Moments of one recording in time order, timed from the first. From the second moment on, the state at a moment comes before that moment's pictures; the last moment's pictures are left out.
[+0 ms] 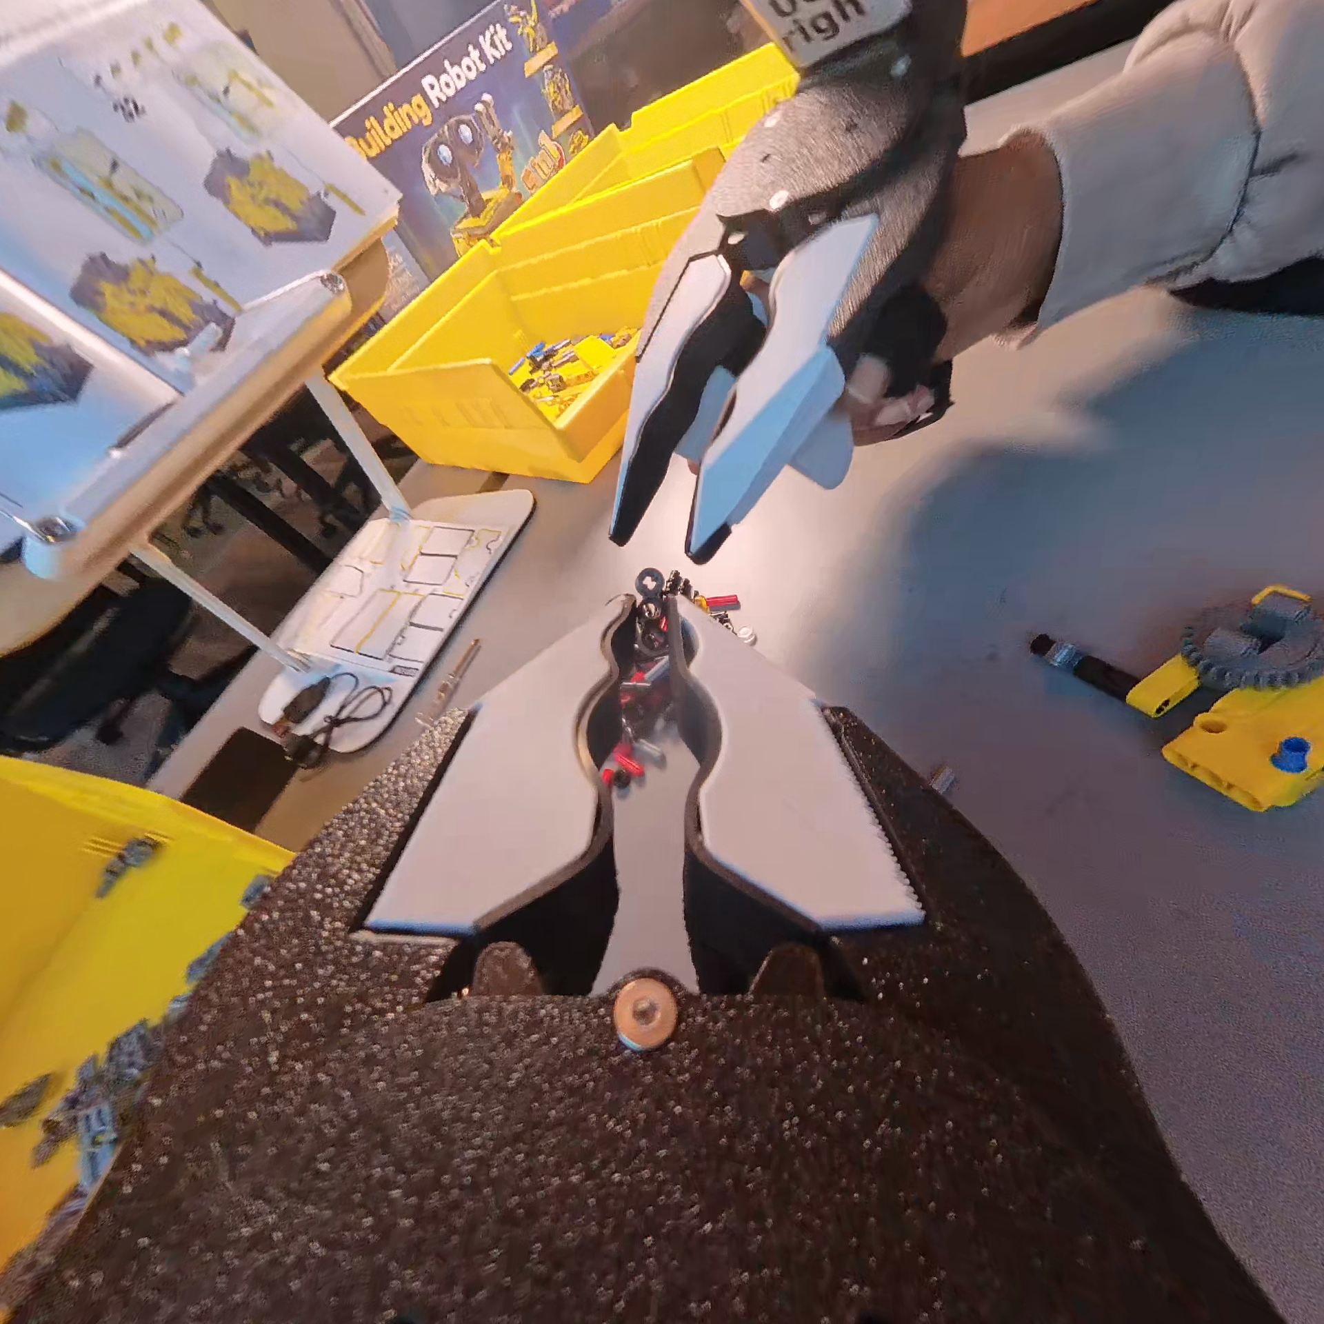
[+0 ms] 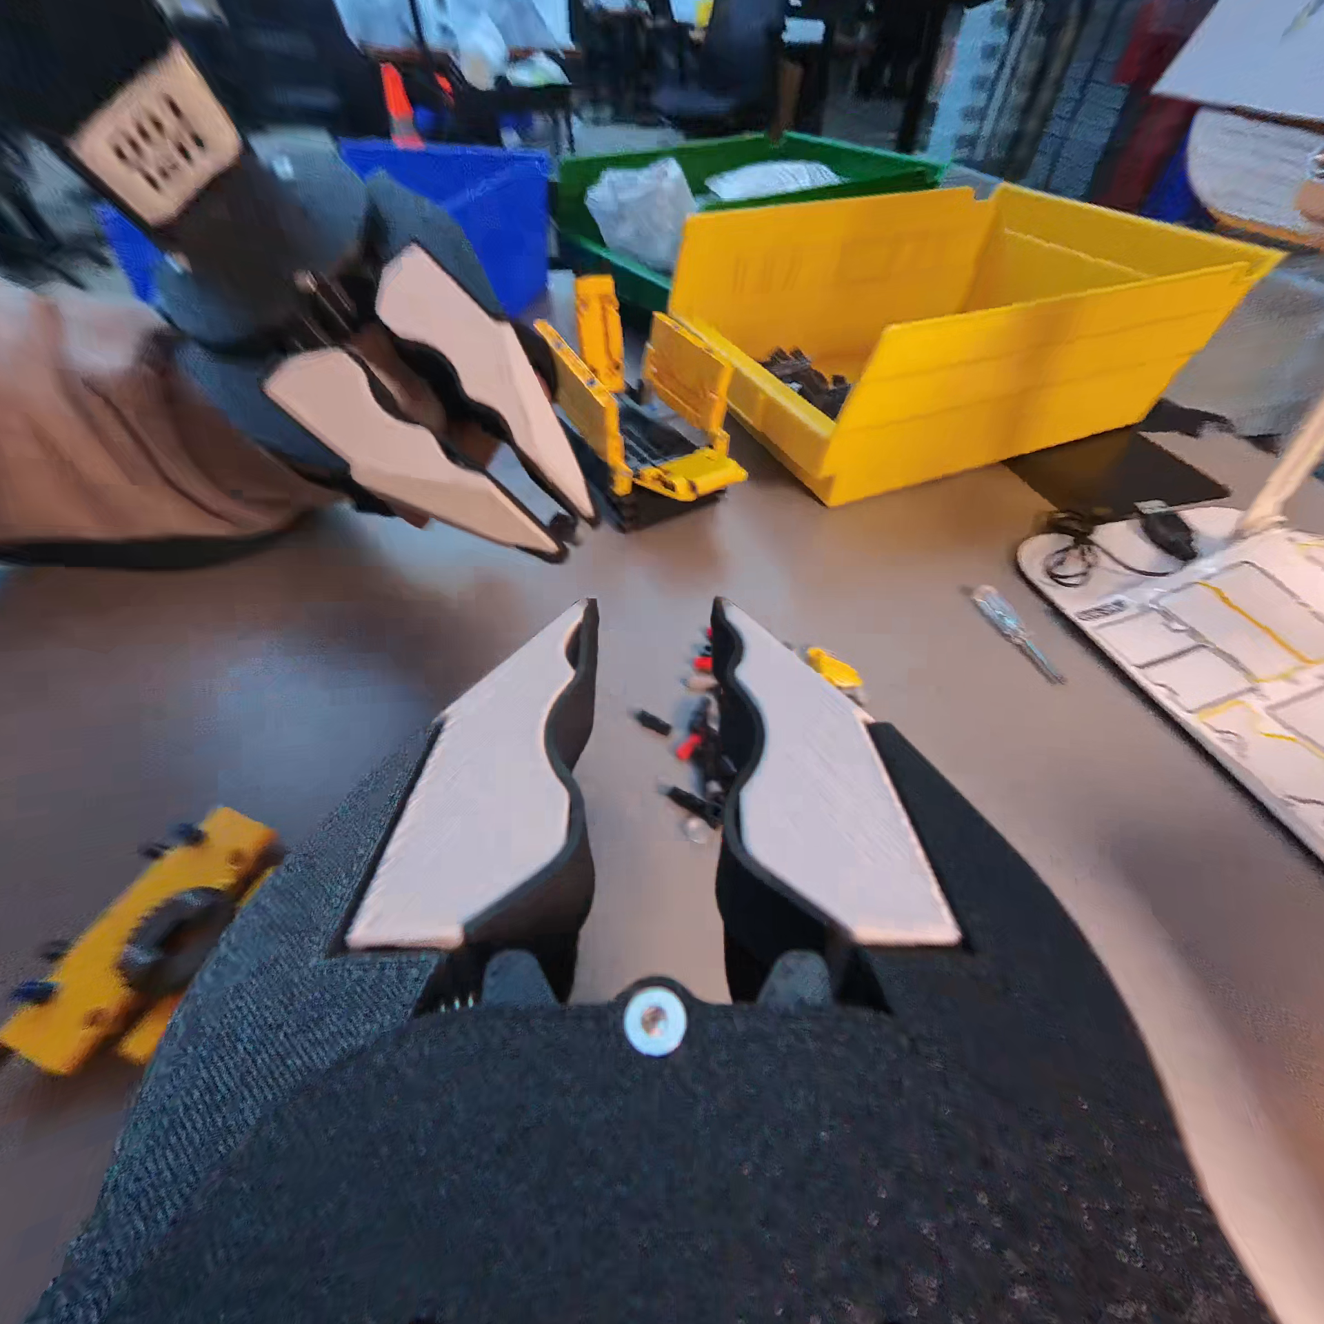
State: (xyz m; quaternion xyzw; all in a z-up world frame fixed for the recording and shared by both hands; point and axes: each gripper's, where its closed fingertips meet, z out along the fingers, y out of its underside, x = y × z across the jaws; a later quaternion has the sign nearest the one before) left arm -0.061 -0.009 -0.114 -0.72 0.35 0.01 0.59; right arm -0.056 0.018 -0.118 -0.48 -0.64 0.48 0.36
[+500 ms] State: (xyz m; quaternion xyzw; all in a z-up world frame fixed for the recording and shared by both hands) left arm -0.049 -0.012 -0.113 -0.68 0.41 0.11 0.59; right arm -0.055 -0.018 -0.106 -0.48 -0.60 0.59 0.26
